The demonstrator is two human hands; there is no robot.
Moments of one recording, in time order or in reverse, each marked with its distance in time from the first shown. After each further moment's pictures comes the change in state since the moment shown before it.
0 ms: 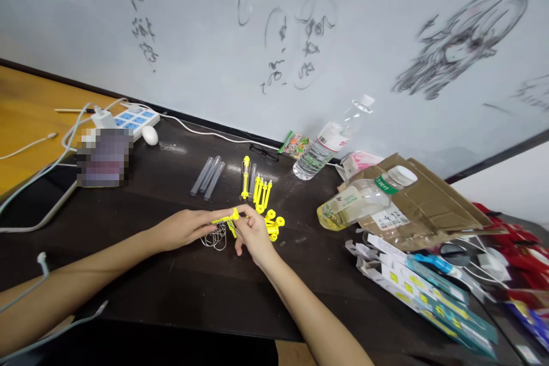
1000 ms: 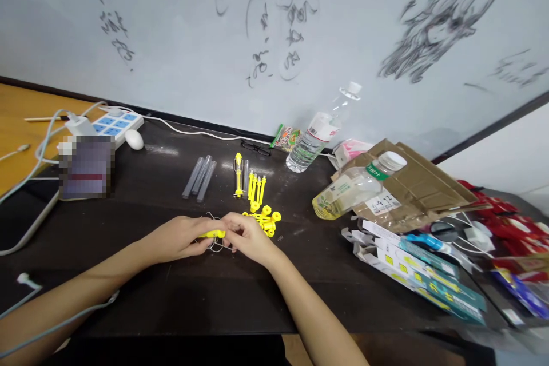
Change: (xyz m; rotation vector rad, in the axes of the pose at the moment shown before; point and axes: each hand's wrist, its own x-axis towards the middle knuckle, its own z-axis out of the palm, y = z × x) left_hand 0.003 0.012 -0.007 0.059 -0.048 0.165; right_hand -0.004 -0.002 -0.010 -0.411 -0.196 -0.080
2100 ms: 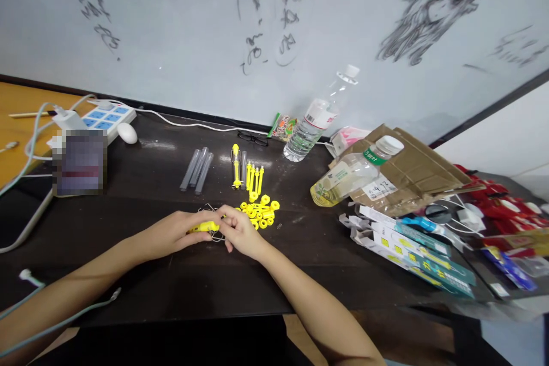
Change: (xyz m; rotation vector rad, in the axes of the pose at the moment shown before) left_hand -0.007 0.005 -0.006 -0.186 -0.064 -0.057; right_hand 0.002 0.009 0.019 0.172 0.000 0.016
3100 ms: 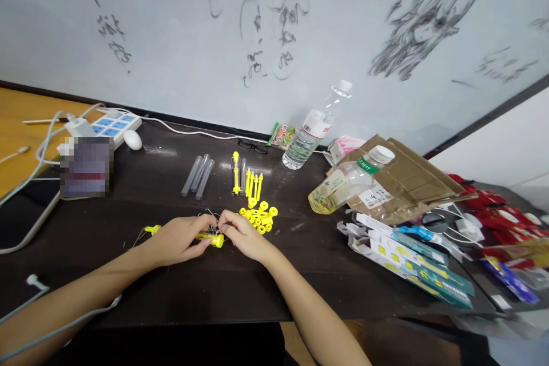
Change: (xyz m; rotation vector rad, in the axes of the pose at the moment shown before) left_hand -0.001 0.002 0.018 0.326 0.133 -0.055; right_hand -0.003 -0.016 -0.012 -0.266 -0.049 -0.018
